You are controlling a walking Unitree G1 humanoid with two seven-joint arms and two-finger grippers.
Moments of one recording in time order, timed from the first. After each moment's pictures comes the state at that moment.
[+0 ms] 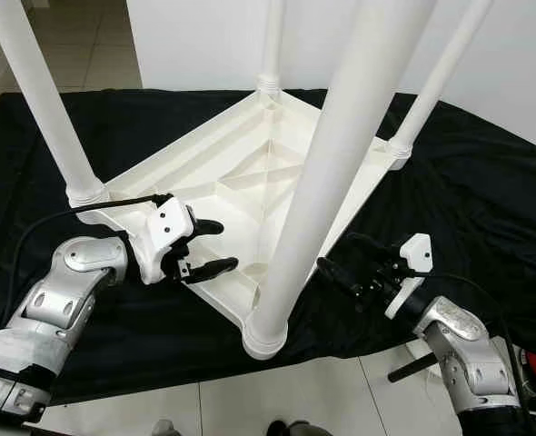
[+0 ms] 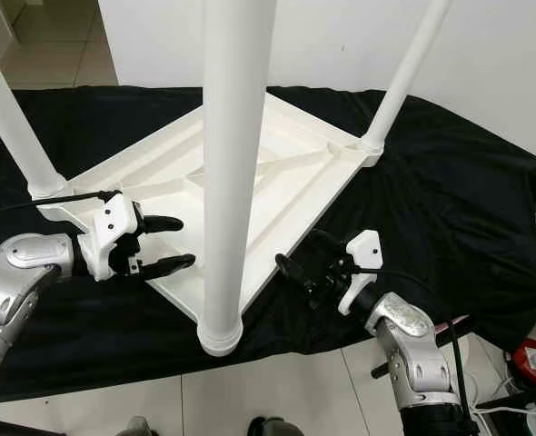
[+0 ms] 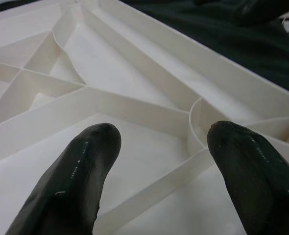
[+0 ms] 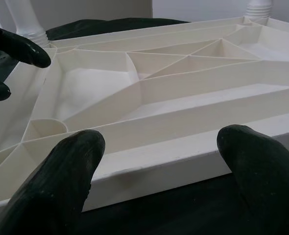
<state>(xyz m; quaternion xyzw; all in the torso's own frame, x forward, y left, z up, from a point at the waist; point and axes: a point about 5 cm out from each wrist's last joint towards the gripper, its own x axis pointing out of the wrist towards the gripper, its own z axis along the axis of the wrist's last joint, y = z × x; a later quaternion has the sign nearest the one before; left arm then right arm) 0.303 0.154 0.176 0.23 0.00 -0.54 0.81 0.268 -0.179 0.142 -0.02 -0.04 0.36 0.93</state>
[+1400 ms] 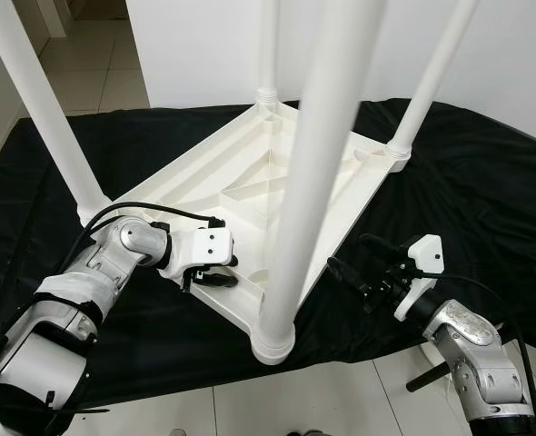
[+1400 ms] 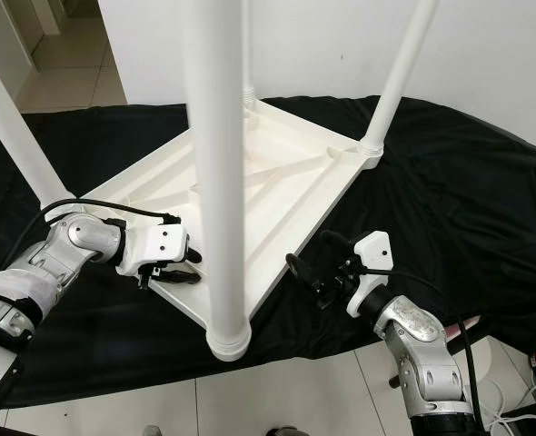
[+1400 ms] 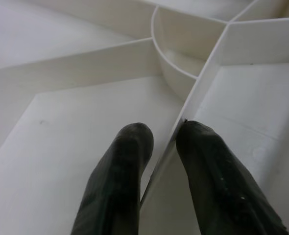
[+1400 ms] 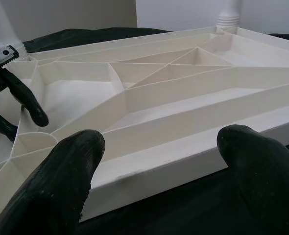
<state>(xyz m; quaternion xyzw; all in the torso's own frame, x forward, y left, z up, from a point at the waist) 0.339 0.129 0.146 0.39 0.09 -0.63 0.66 0.264 -0.187 0.146 -0.03 -0.04 0.32 0.95</state>
